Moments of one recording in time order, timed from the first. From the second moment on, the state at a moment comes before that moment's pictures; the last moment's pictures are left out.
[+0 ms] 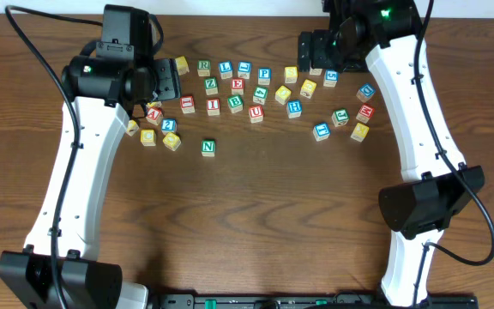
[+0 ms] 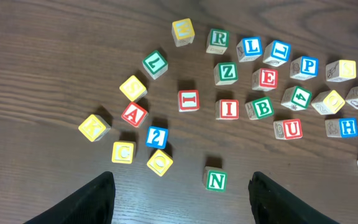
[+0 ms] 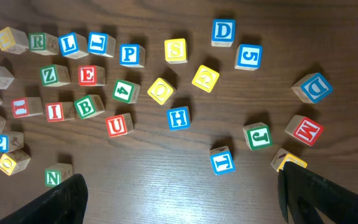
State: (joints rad) left arm -0.13 1.64 1.69 -1.06 -0.03 -0.25; right arm 0.29 2.12 2.35 -1.36 -0.05 0.28
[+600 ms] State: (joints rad) left arm -0.13 1.71 1.69 -1.00 -0.03 -0.25; right arm 0.32 2.12 2.35 -1.33 -0.05 0.28
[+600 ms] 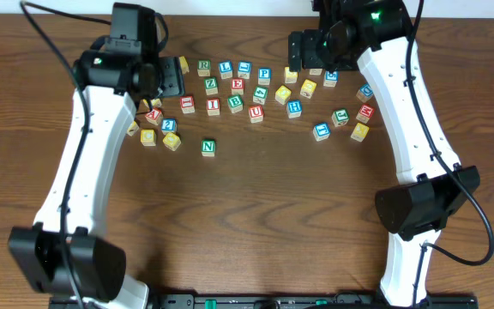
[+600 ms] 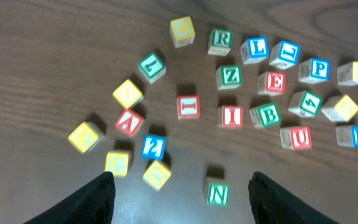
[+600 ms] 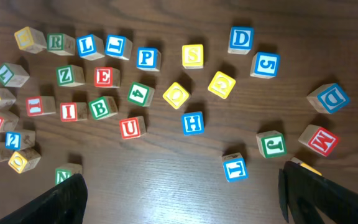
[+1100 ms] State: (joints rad) left arm -0.22 2.14 1.98 -0.90 -0.04 -0.29; right arm 0.32 2.12 2.35 -1.32 0.00 0.28
